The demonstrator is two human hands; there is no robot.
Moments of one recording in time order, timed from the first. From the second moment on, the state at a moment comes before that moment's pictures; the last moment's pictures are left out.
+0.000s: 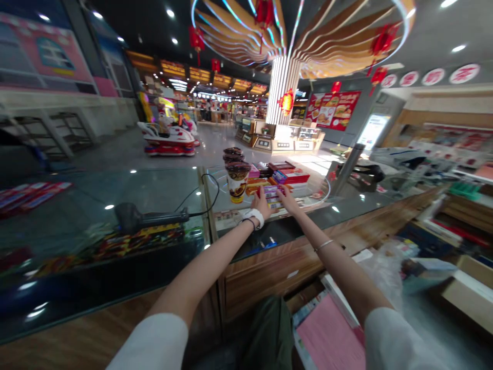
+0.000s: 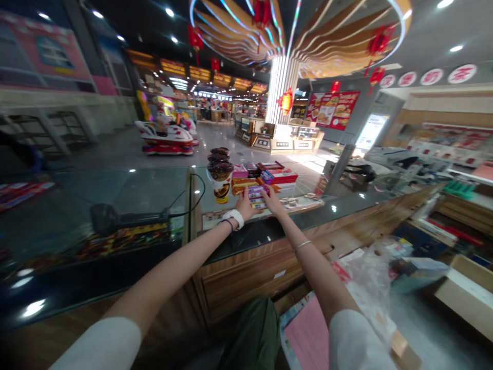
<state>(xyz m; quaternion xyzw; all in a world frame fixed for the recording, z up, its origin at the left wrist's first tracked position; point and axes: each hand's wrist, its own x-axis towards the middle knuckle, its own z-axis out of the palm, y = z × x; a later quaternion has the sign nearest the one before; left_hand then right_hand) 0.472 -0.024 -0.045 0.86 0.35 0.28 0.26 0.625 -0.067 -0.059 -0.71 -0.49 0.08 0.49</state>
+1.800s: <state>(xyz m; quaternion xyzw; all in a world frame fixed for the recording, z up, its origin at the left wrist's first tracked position) 0.489 0.019 0.002 0.92 0.26 0.22 0.22 0.620 -0.125 -0.052 -0.71 -0.49 0.06 0.50</state>
